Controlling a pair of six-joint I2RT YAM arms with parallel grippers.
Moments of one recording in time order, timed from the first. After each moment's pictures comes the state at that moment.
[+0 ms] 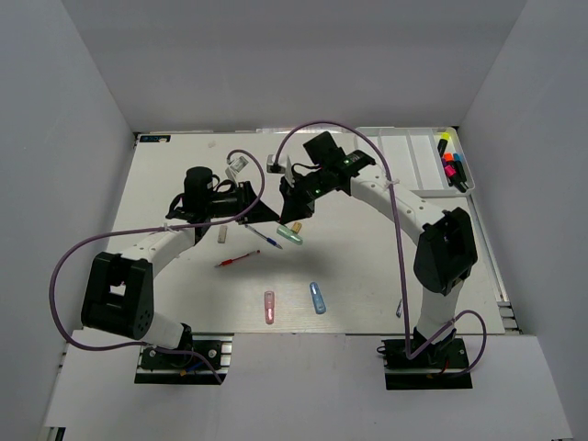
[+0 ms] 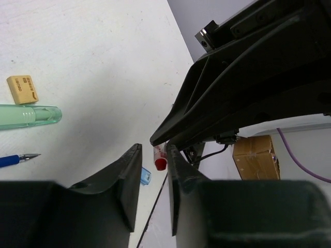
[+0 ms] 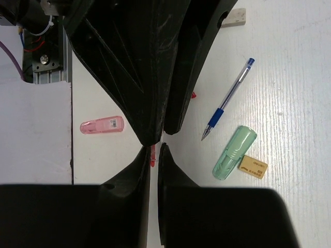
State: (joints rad) left arm -0.25 1.45 0.83 0.22 1.01 -0.63; right arm 0.68 1.87 1.69 -0.76 -0.83 -0.46
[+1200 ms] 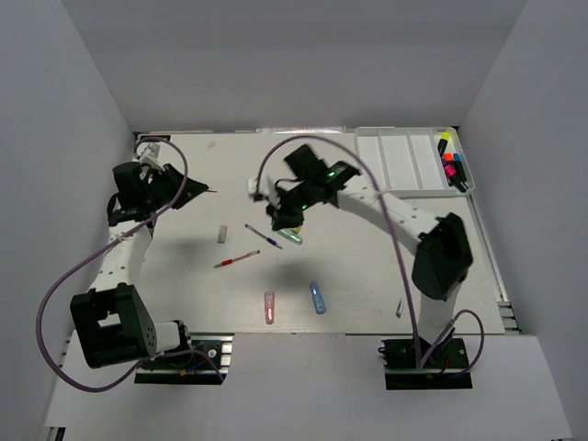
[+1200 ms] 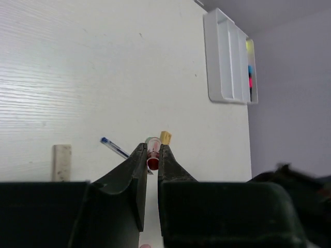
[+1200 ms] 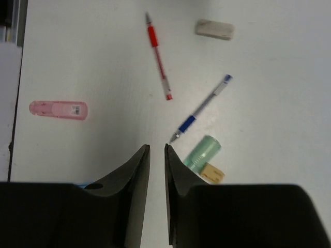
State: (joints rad) left arm 0.16 1.28 0.90 -0.10 0.69 -0.58; right arm 0.75 1.80 1.68 -0.76 -0.67 -0.71
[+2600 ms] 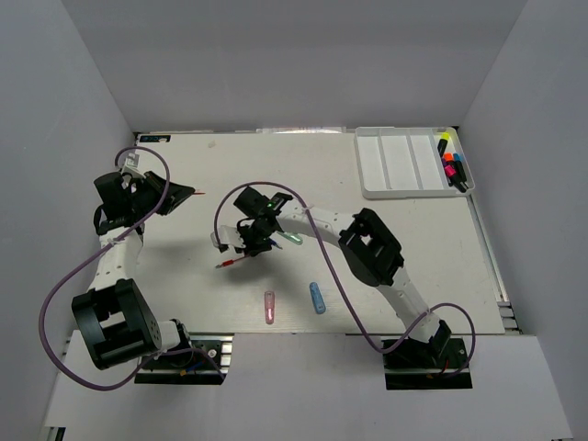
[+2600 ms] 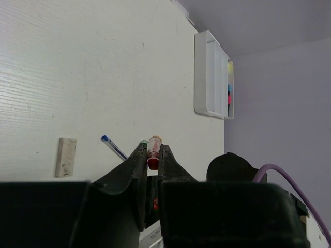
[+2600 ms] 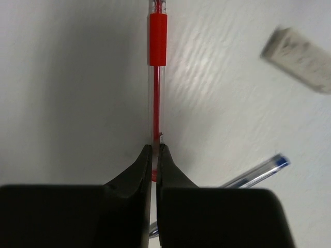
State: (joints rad) left arm 0.35 1.29 0.84 -0.02 0.80 -0.70; right arm 0.99 2.33 1.92 -0.74 -0.42 -0.99
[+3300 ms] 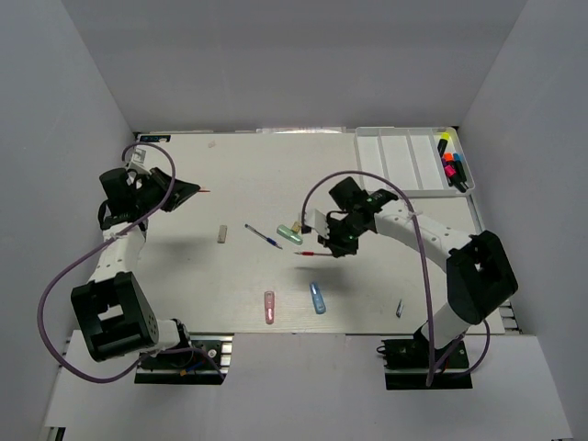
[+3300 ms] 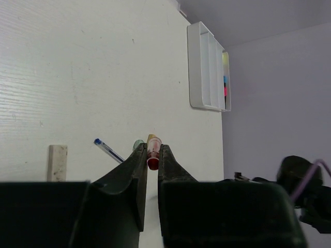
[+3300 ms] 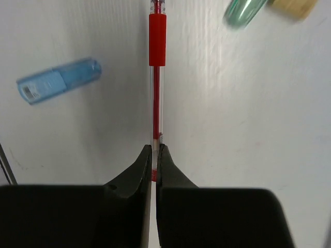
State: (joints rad) left arm 0.31 1.32 0.86 0.02 0.83 -0.69; right arm 0.69 1.59 1.22 -0.81 -0.40 -0.82
